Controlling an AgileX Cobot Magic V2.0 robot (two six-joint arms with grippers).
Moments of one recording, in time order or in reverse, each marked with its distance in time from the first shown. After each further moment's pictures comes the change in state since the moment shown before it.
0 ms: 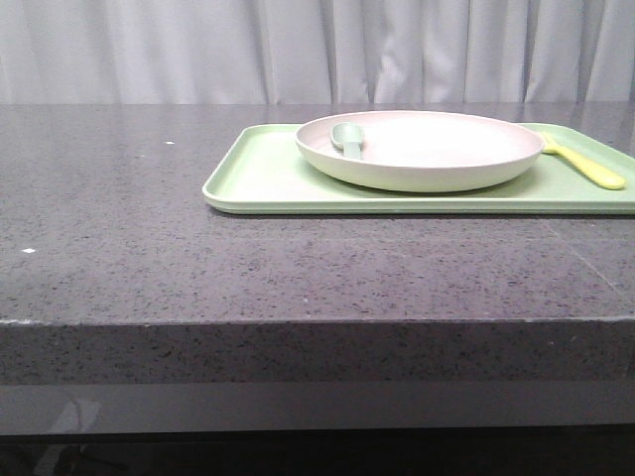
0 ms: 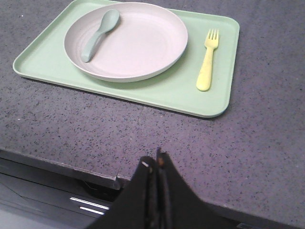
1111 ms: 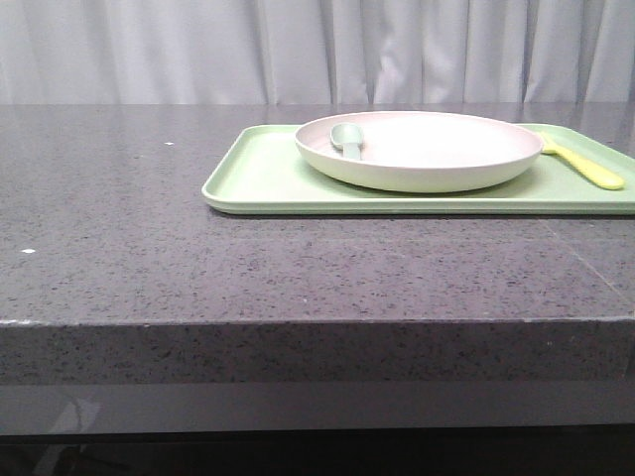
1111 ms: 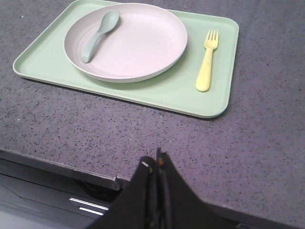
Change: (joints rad) left arm 0.202 -0.295 0.243 0.148 -0.176 -0.107; right arm 0.000 0.000 0.000 -0.002 -0.002 0.000
